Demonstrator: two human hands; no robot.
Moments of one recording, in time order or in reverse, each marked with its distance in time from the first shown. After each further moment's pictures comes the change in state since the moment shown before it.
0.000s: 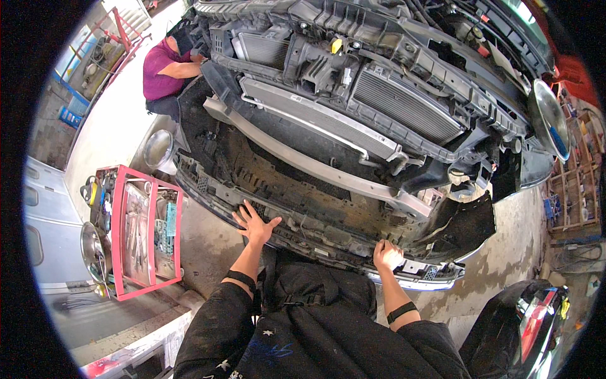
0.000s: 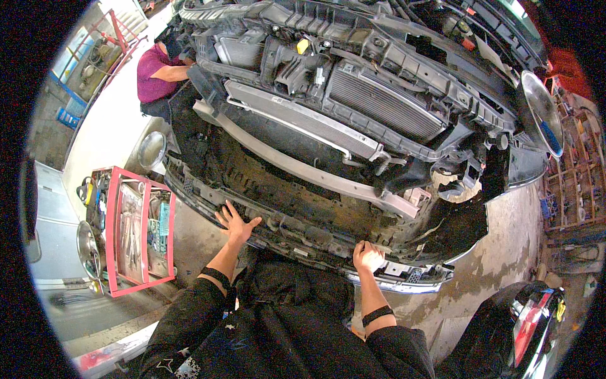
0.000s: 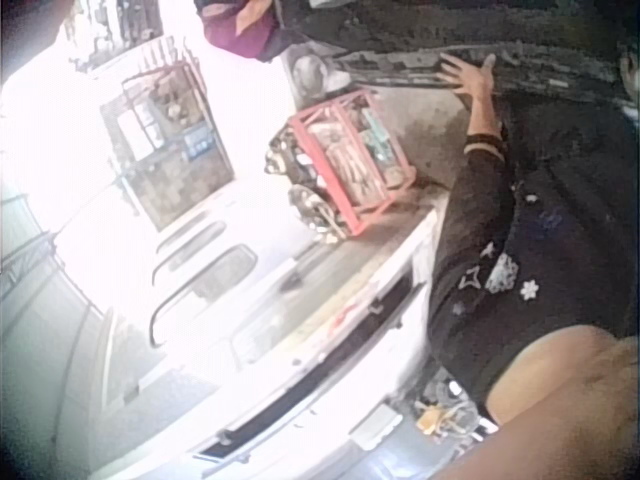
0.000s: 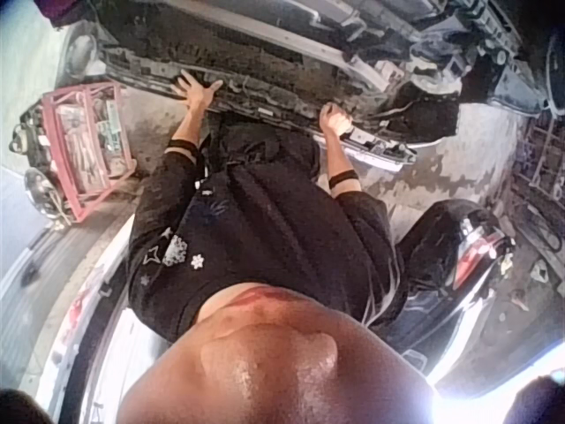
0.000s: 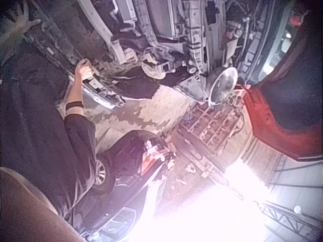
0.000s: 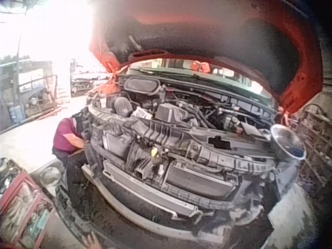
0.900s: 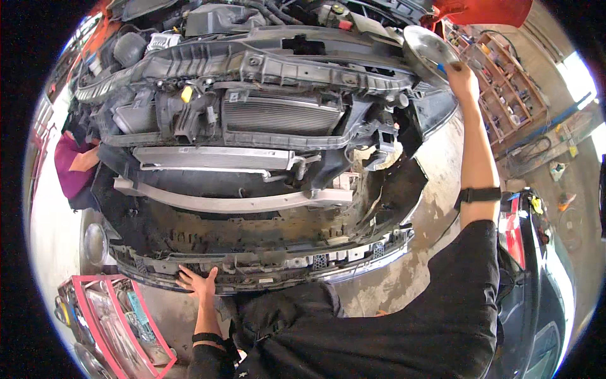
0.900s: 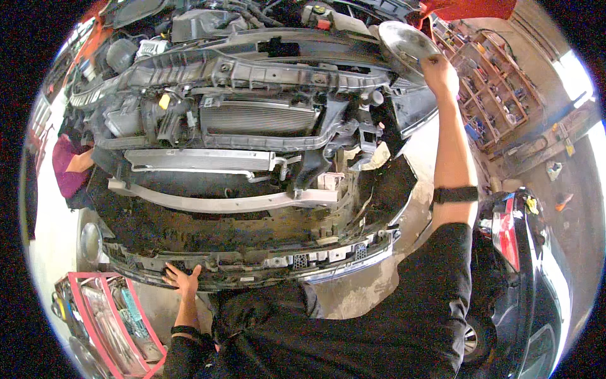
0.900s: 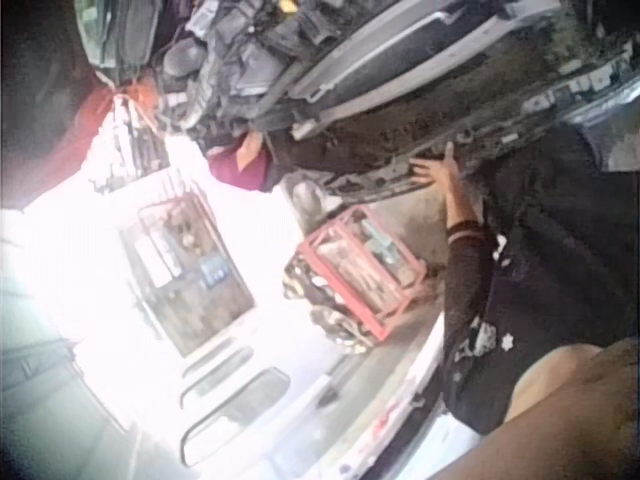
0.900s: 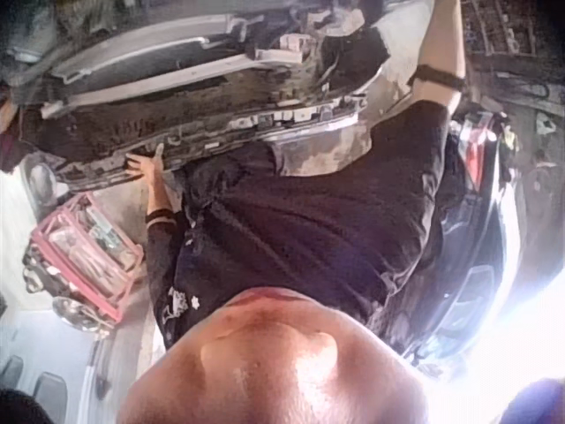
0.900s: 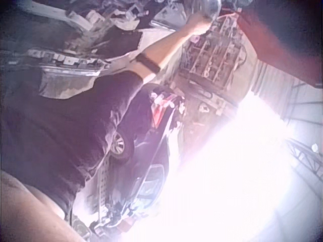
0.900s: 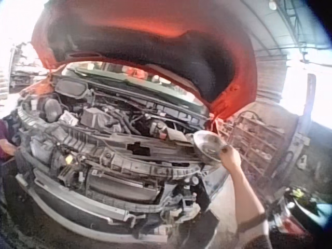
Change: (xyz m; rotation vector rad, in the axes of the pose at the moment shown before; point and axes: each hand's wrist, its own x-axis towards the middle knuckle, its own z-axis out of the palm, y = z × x) left_hand 0.007 -0.012 0.011 -0.065 0.067 0.048; right_hand 0.370 0.115 -0.457 -0.110 0.544 0.248
